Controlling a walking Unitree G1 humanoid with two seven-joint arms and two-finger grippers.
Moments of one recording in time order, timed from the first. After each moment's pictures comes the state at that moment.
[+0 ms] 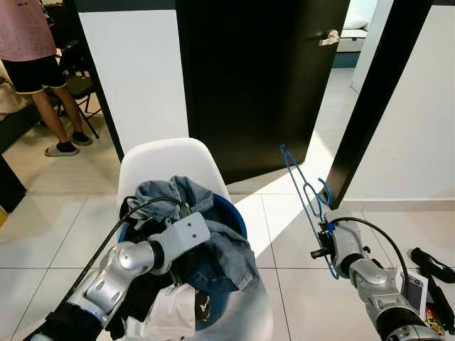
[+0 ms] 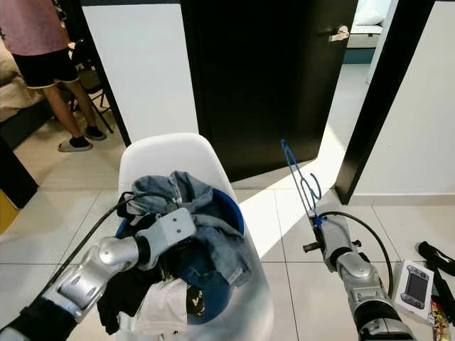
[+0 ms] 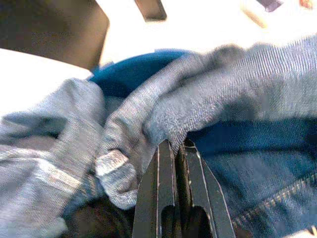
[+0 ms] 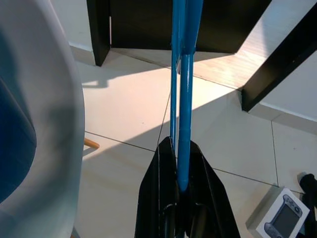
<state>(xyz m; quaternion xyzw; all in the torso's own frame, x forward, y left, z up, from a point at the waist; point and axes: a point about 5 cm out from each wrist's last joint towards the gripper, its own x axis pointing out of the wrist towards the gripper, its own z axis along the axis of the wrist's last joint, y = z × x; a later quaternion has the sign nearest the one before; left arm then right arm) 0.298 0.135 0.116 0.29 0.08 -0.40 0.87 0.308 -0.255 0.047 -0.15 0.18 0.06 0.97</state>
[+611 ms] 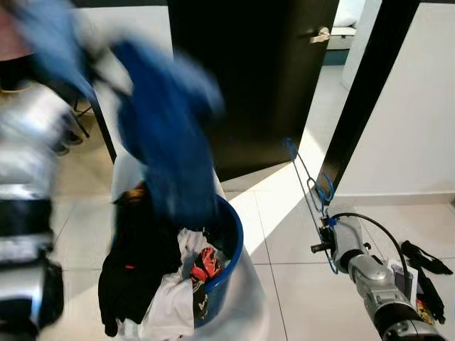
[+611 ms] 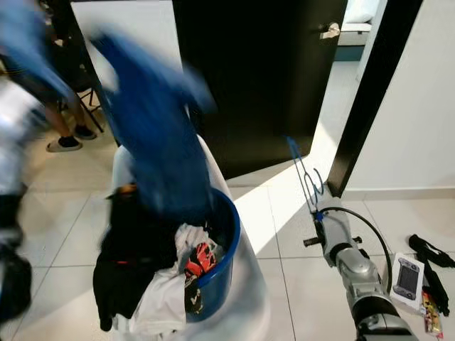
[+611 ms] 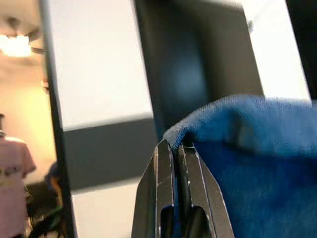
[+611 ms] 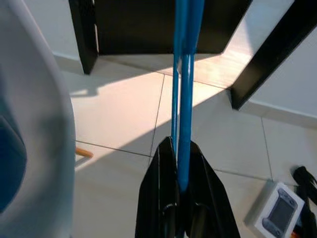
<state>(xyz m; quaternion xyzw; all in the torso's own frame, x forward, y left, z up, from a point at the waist) 0.314 0.249 0.417 0.02 -0.41 -0.03 0.91 0.314 -0.260 0.054 -0.14 0.16 0.03 0.98</state>
